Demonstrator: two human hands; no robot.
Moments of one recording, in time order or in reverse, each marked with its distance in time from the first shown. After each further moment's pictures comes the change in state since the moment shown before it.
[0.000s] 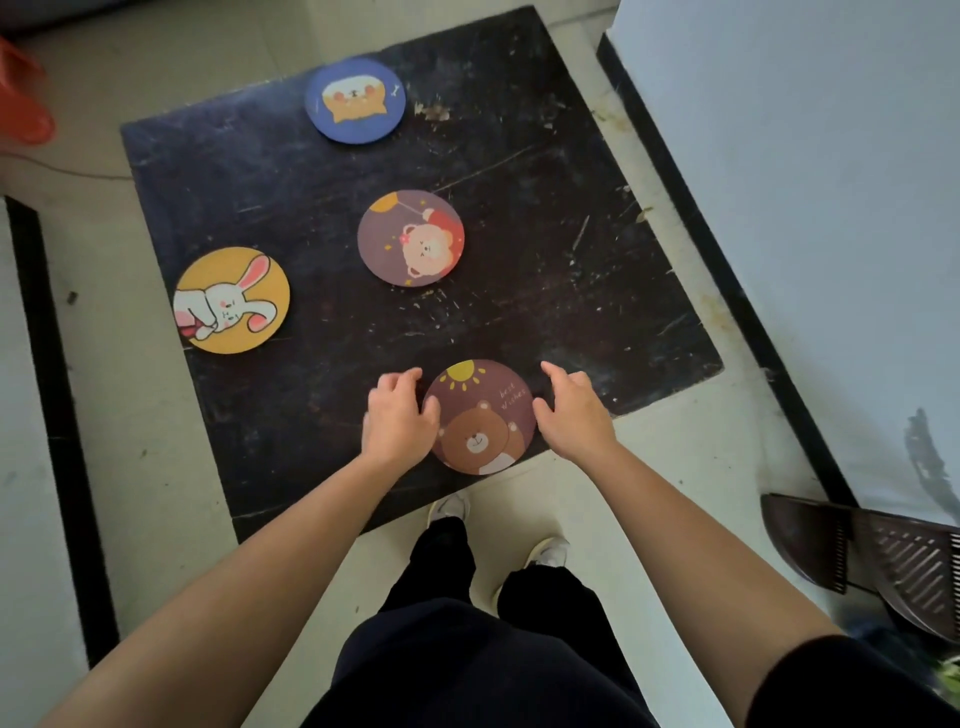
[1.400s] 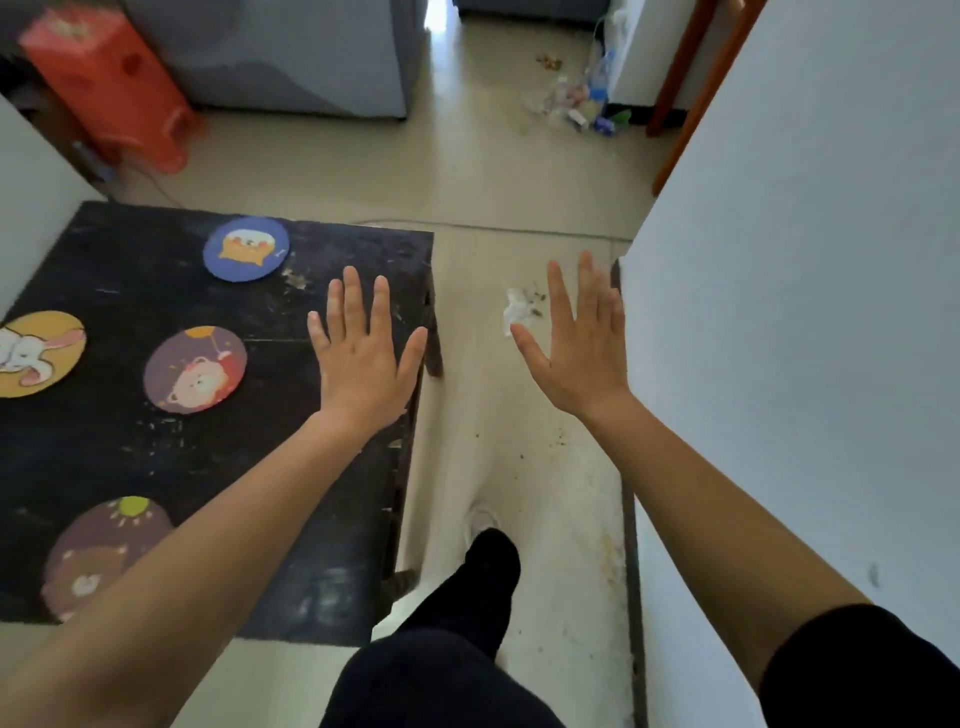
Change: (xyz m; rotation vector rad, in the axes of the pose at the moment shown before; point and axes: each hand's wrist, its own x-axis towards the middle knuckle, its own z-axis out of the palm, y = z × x) left_hand 0.146 0.479 0.057 0.272 0.691 -0.020; right_hand 0.339 0.107 -0.474 -0.397 0.410 -0.860
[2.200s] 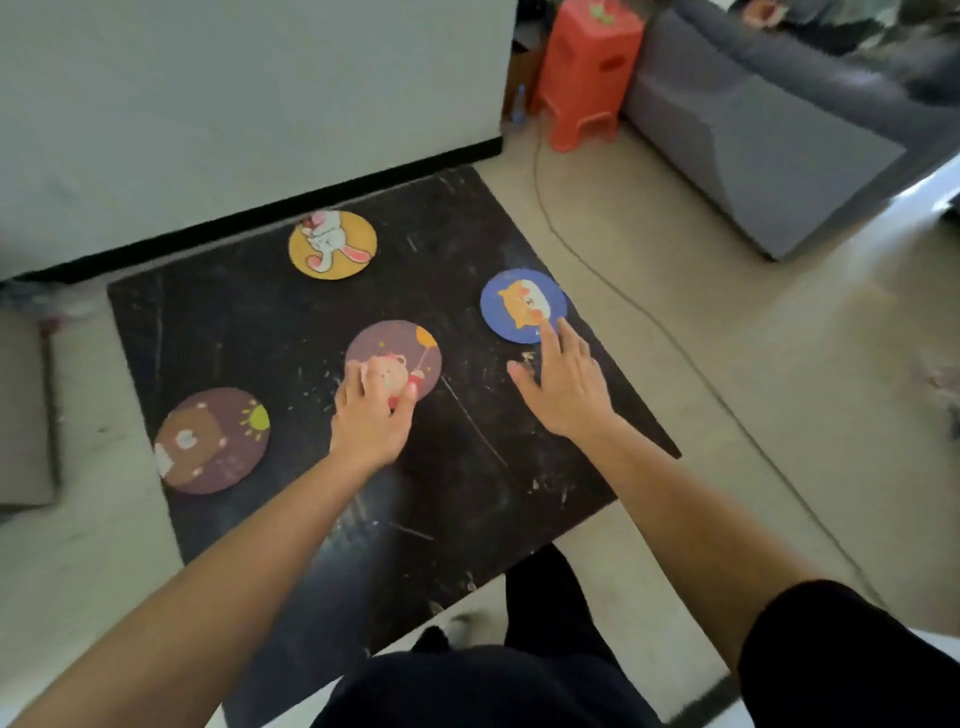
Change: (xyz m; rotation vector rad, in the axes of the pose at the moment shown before) left_hand 0.058 -0.179 0.024 -0.478 0.127 -1.216; right_hand 0.278 -0.276 0.137 0.061 -0.545 -0.832
